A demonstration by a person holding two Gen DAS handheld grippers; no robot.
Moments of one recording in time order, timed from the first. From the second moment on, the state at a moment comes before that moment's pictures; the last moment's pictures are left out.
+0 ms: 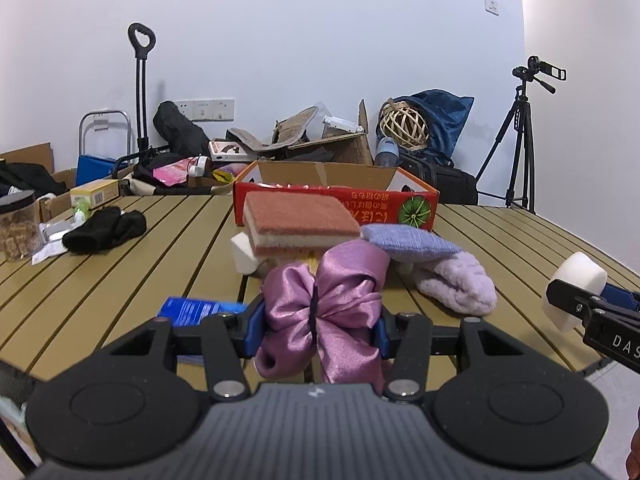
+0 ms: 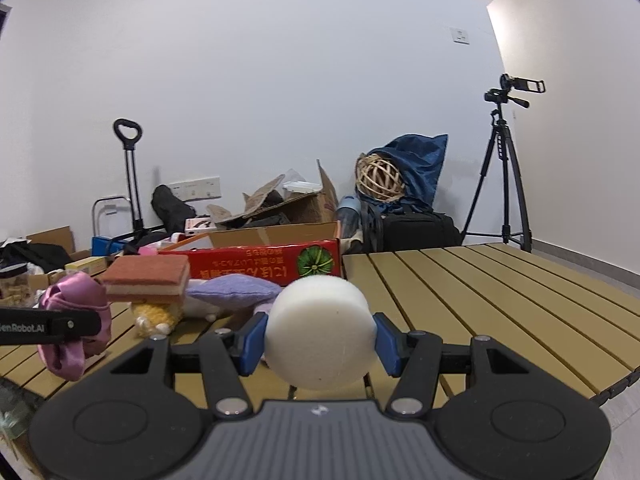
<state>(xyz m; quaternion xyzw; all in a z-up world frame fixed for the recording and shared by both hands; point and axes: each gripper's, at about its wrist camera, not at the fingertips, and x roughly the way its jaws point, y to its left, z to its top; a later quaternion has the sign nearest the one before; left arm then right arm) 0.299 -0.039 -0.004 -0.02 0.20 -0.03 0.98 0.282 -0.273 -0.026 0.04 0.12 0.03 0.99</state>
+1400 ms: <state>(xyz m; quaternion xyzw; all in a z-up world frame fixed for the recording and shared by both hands) 0.169 -0.011 -0.071 0.01 0.31 -0.01 0.95 0.173 -0.199 -0.115 0.01 0.30 0.13 0.94</state>
